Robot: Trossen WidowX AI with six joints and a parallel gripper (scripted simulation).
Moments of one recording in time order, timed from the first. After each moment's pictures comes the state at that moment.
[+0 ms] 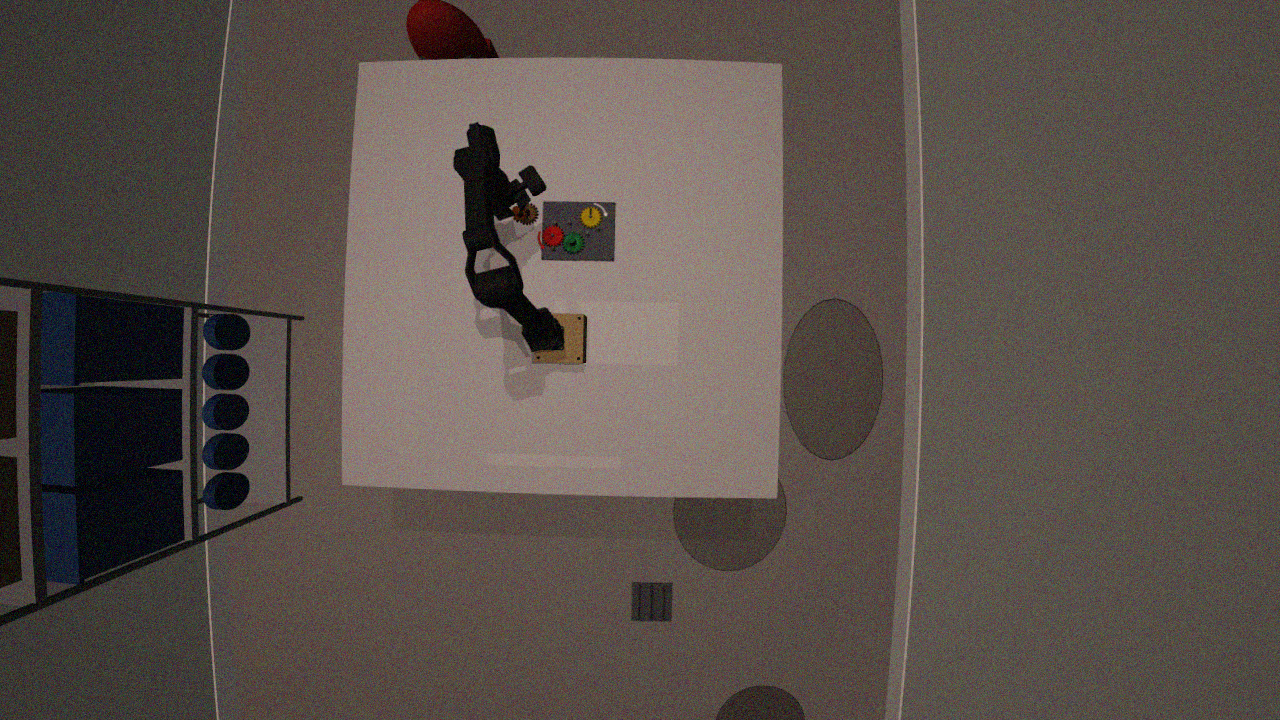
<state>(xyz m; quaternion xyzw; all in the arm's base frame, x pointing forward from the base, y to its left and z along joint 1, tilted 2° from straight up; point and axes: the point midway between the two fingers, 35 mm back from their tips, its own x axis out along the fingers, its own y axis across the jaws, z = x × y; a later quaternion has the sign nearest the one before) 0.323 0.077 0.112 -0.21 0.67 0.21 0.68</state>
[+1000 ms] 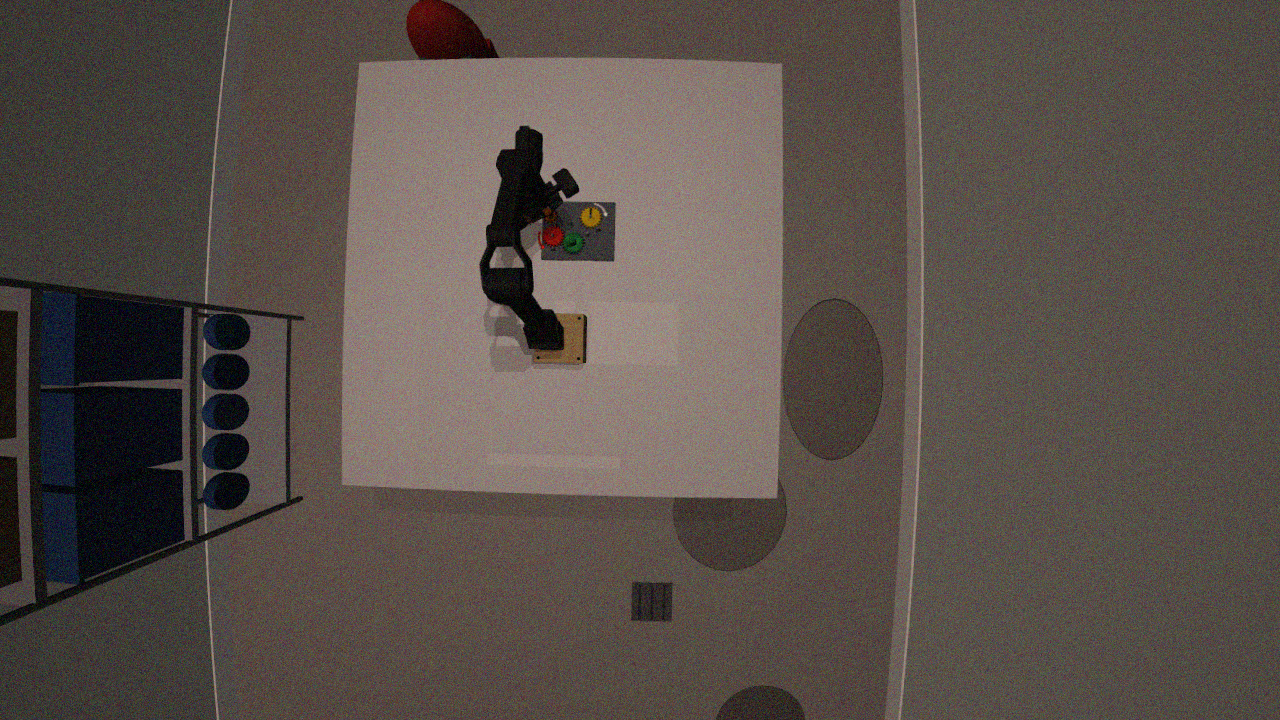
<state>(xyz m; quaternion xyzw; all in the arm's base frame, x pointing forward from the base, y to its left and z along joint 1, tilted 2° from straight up) 0.328 0.003 0.088 -0.21 0.67 0.20 0.68</state>
